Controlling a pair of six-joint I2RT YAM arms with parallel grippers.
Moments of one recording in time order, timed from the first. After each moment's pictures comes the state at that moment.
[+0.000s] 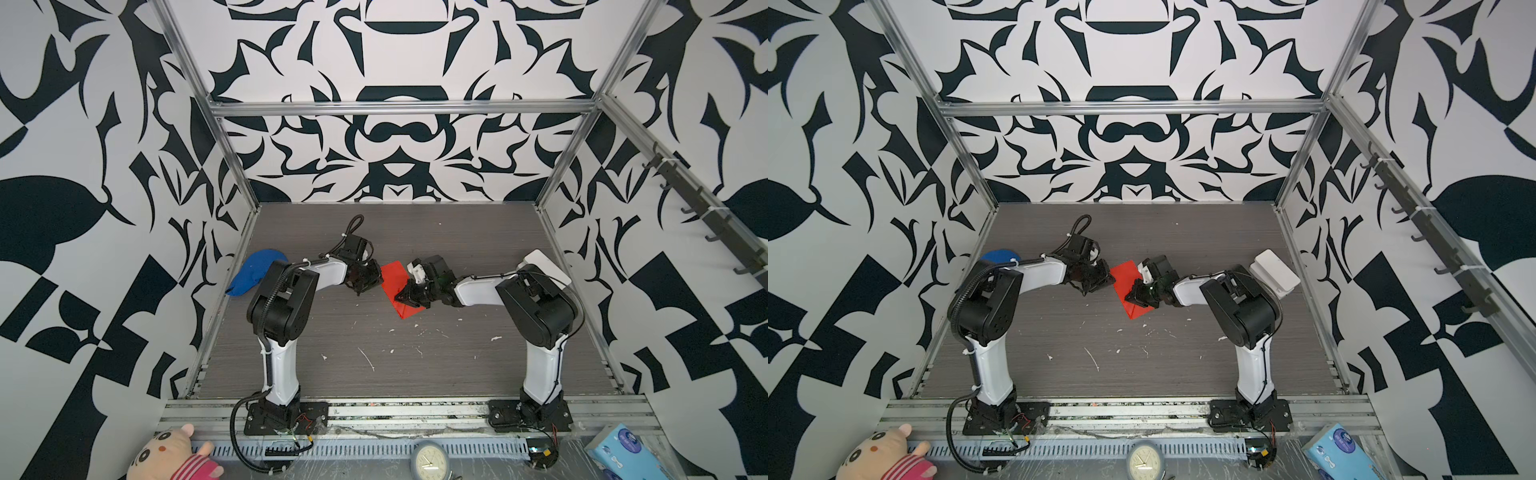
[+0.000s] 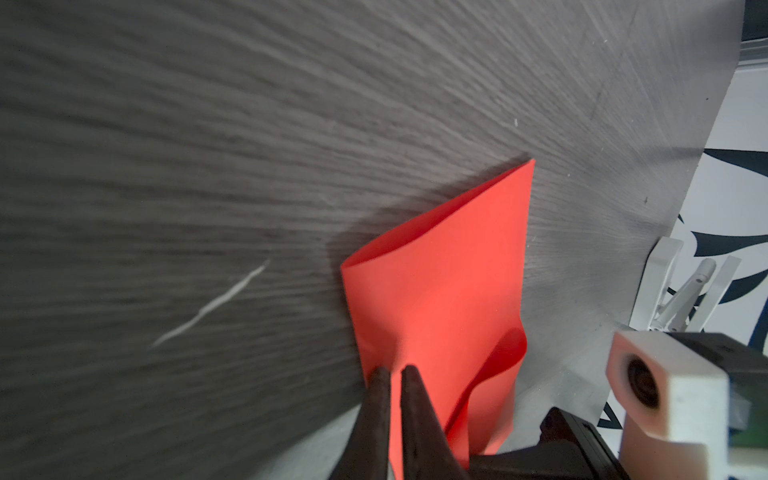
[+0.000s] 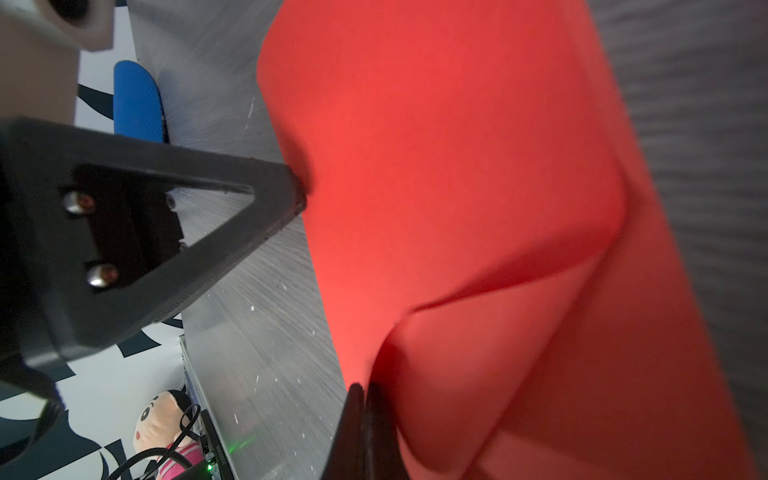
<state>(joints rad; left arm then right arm) -0.43 1.96 1.15 -0.21 0.42 -0.82 0.59 1.96 0.98 0.15 -0.54 0.84</state>
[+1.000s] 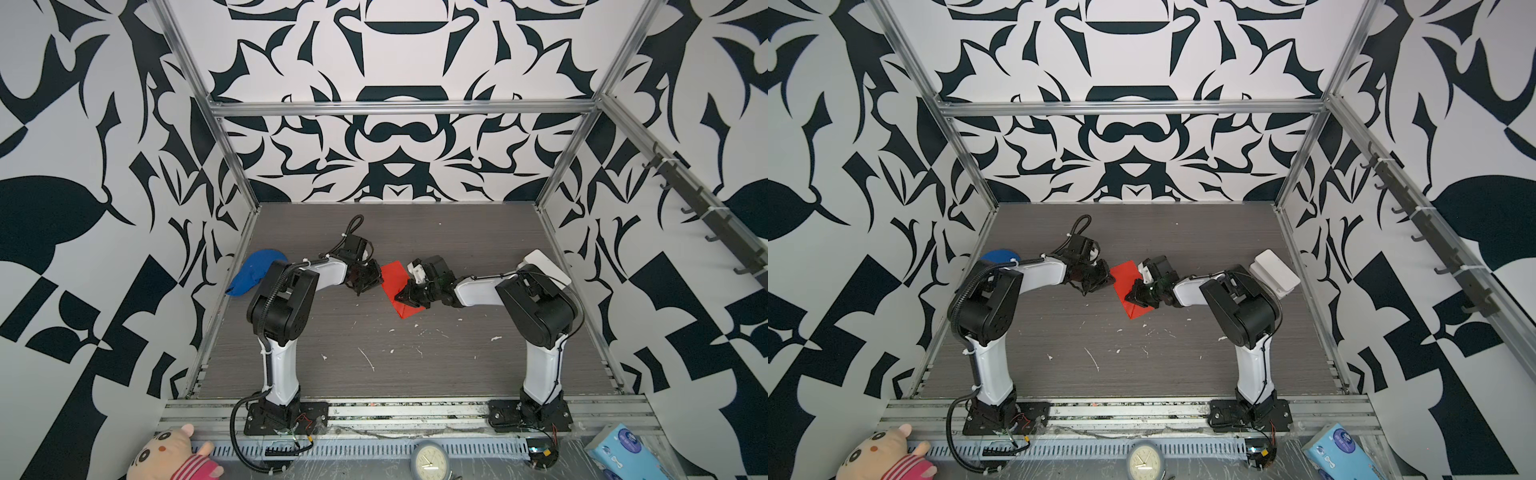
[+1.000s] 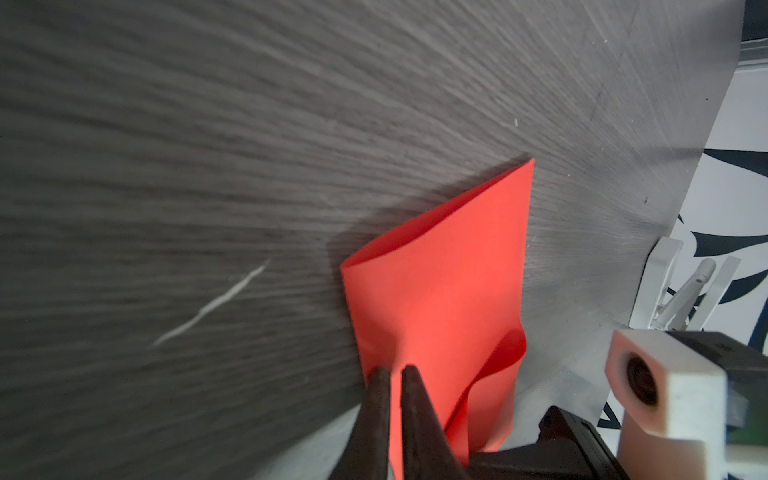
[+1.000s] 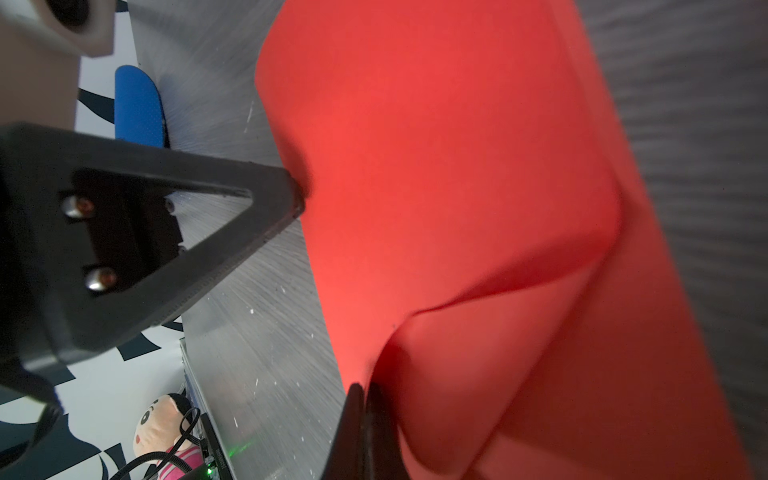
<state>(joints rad) -0.43 1.96 1.15 -0.21 0.42 -0.82 0.59 1.96 0.97 0.16 -0.54 0.85</state>
